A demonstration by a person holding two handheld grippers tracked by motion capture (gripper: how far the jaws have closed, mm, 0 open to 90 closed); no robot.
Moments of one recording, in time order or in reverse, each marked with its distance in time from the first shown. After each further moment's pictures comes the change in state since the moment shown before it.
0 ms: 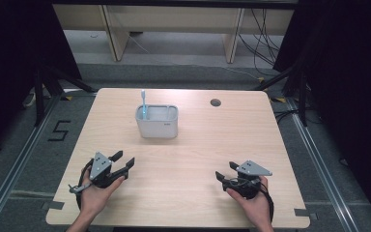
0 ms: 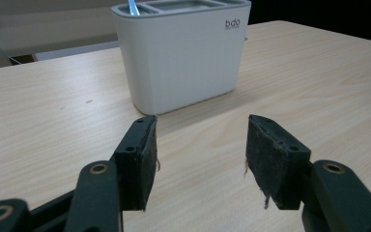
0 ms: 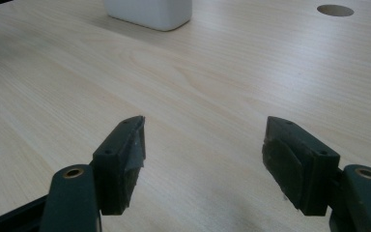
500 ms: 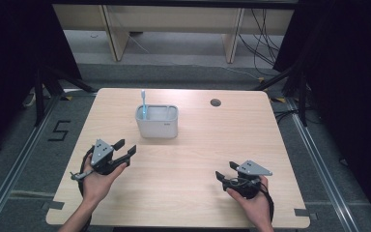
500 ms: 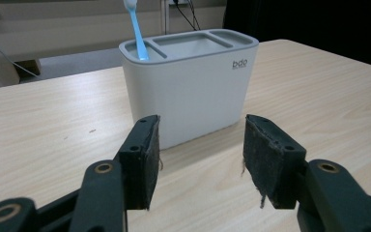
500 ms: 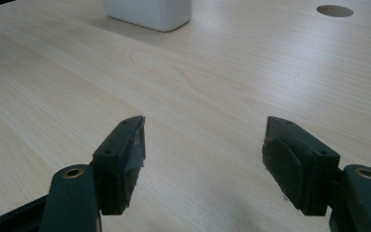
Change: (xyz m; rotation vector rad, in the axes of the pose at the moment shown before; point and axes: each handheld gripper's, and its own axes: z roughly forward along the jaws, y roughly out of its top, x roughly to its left) left arm 0.005 0.035 0.012 -0.024 0.008 -0.024; right arm -0.001 0.000 0.001 0.000 0.020 0.012
